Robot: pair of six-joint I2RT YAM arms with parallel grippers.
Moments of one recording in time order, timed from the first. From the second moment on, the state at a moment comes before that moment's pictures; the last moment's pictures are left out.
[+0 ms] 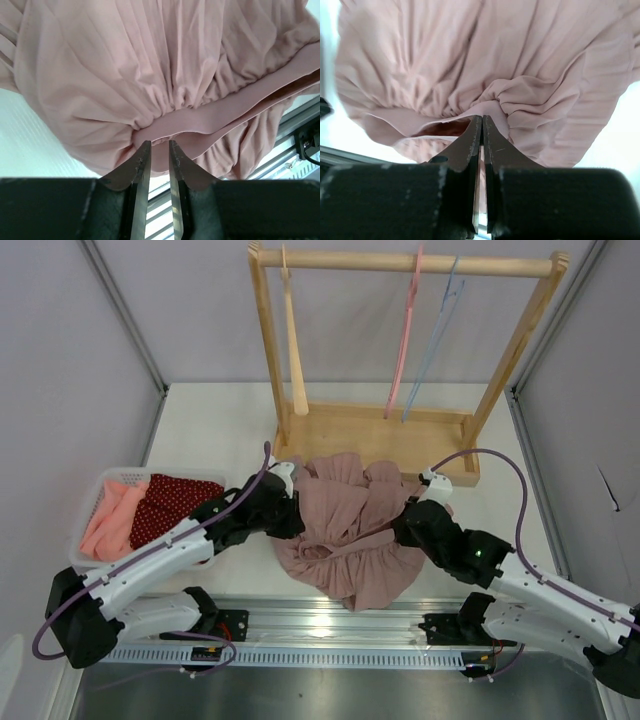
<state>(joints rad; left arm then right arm) -0.79 1.07 0.82 -0.55 -0.02 -0.55 0.95 0.85 0.70 -0.55 0.48 0.83</state>
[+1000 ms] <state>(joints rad) -0.75 1.43 2.21 -0.63 -0.50 -0.32 0.94 0.92 0.74 -0.51 0.47 0.78</state>
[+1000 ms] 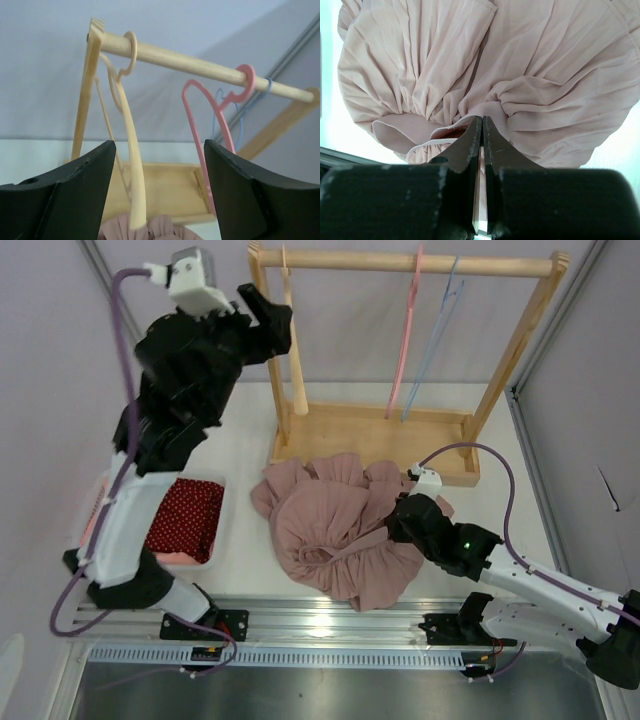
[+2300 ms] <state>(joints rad) -0.69 1.83 2.37 -0.72 -0.59 -0.18 0.93 0.95 0.72 -0.49 0.44 0.78</state>
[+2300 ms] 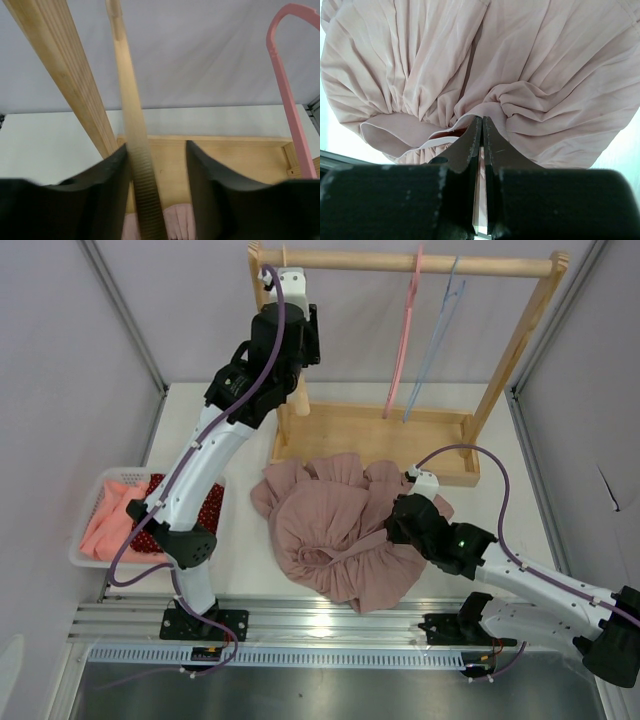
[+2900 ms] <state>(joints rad) -0.68 1.82 2.36 -0.67 -0.59 -0.05 0.92 0.95 0.71 -0.47 0.44 0.78</state>
